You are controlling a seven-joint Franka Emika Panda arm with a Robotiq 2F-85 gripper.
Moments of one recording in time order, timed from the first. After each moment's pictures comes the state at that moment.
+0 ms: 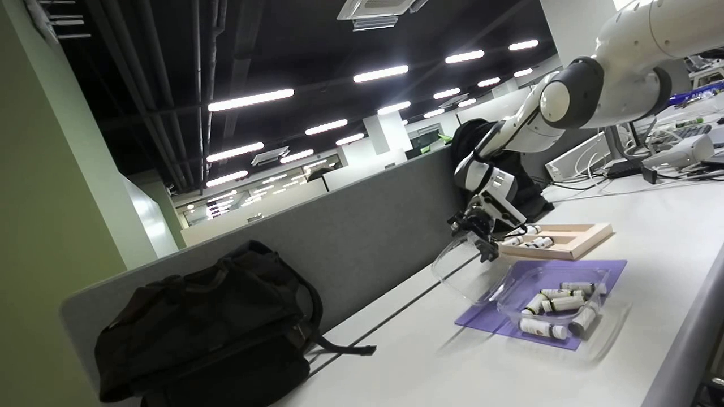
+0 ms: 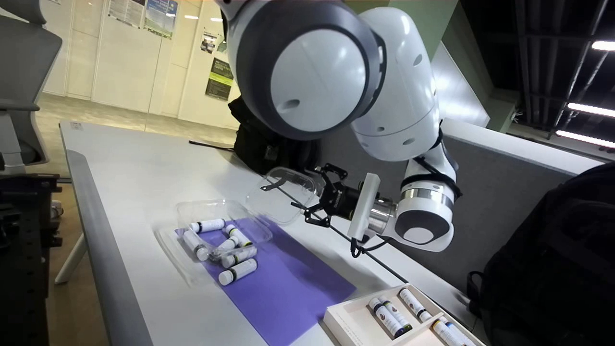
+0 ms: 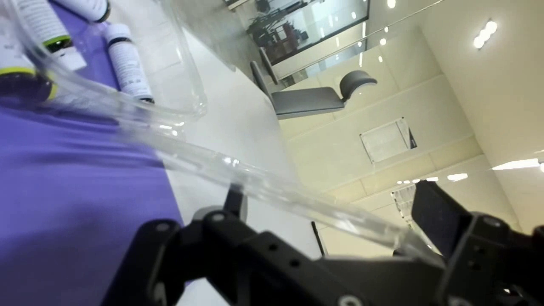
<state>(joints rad) -0.40 1.47 0.25 -0.70 0.79 1.06 -0.29</state>
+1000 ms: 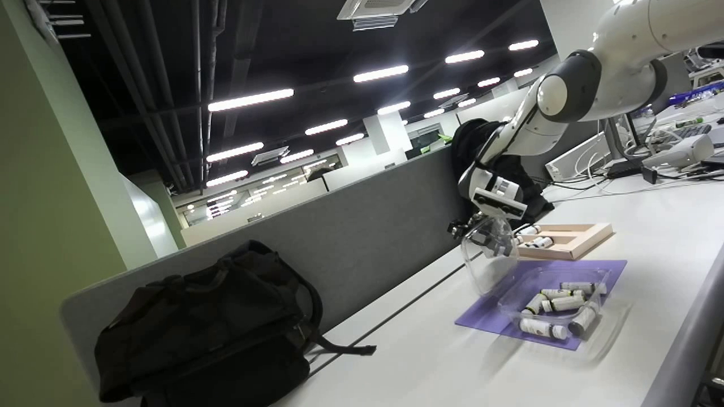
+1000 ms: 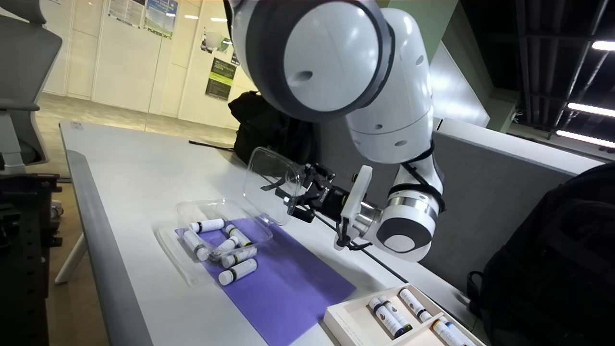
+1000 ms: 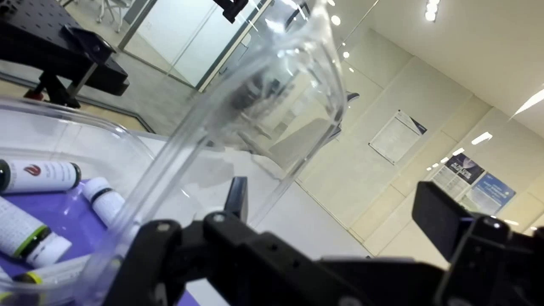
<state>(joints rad) -0.39 1.42 0.22 -0.88 0.86 0.97 0.08</state>
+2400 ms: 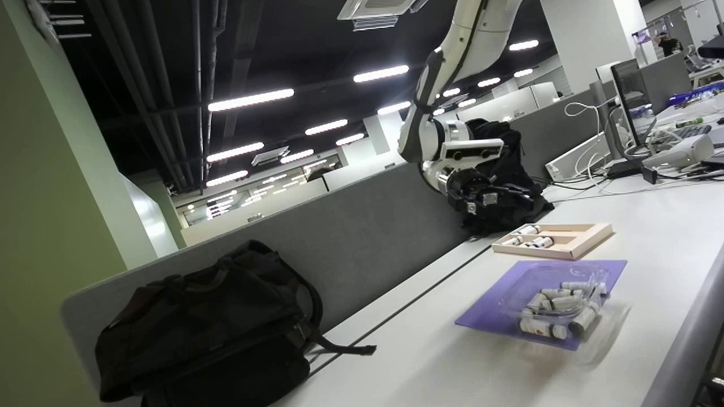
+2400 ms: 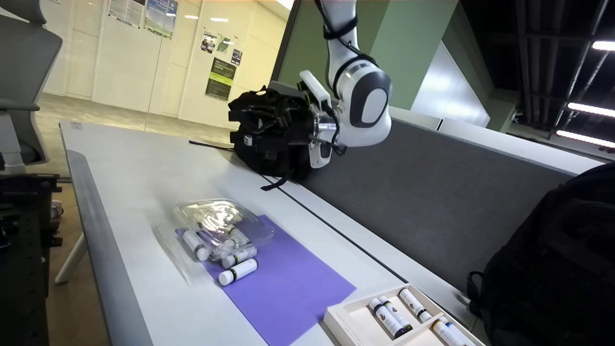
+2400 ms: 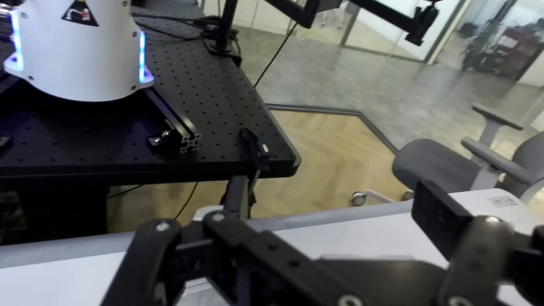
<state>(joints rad) 0.00 0.67 -0.04 -1.66 0.49 1.15 0.03</state>
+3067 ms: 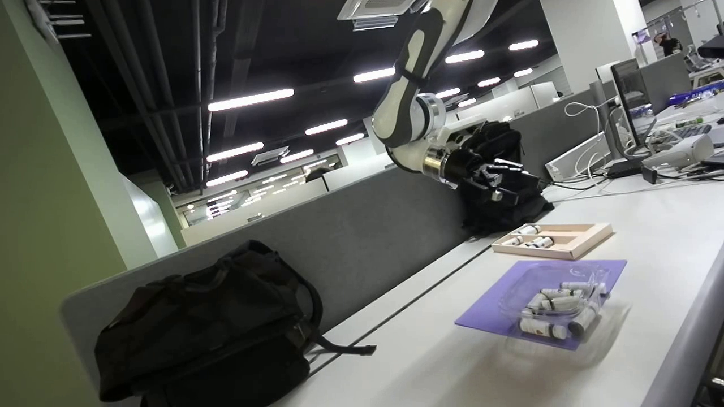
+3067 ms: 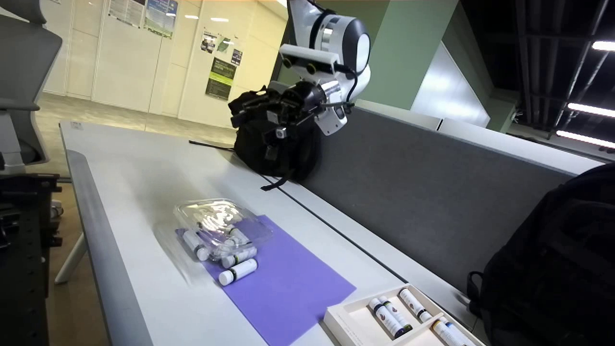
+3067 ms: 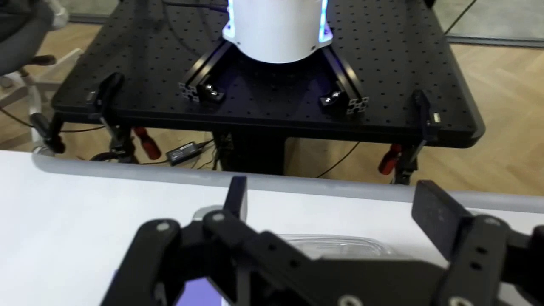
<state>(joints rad) 0.11 0.50 0.00 -1.73 0.02 1.27 0.03</state>
